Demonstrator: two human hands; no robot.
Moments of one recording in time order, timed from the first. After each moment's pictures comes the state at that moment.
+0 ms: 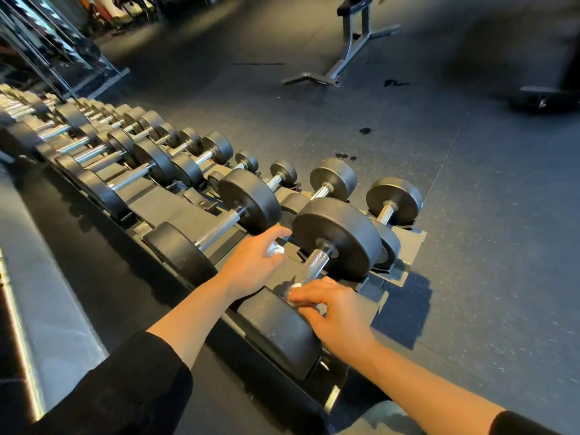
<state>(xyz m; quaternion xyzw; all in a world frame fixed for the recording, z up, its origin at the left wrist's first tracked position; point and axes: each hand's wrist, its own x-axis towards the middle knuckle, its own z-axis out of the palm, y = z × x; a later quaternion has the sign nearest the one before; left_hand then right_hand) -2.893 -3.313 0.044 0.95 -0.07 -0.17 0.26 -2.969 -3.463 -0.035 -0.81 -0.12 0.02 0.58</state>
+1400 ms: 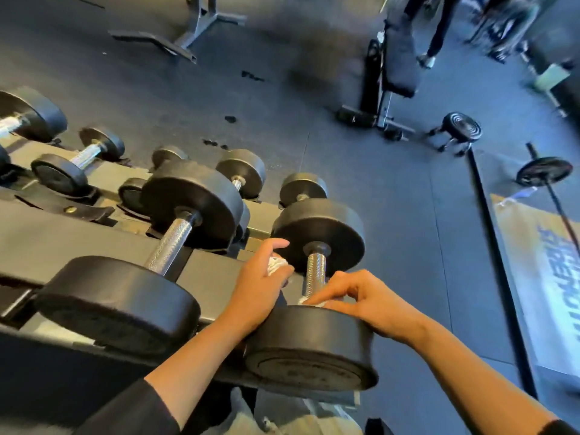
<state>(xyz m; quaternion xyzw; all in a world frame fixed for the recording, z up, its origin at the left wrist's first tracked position) -2.852 -3.265 -0.036 0.74 -0.15 -0.26 0.60 -2.948 -3.434 0.024 -0.85 0.06 0.18 0.49</state>
